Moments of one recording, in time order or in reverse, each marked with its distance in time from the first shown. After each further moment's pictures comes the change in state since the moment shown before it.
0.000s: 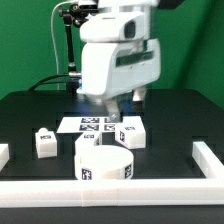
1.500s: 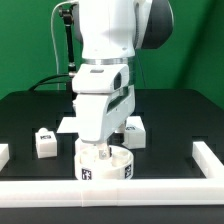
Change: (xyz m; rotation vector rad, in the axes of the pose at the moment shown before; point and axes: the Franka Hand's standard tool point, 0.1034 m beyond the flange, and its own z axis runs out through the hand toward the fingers) arm -0.019 -0.010 0.058 0.032 0.006 -0.111
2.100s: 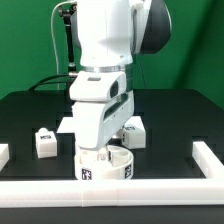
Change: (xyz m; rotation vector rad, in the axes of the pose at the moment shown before) arm -0.003 -0.005 0.009 0.019 -0.003 0.019
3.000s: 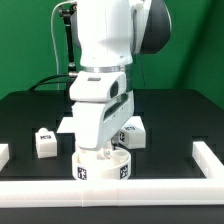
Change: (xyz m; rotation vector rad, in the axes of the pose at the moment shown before) arm 0.000 0.000 0.000 0.000 0.000 0.000
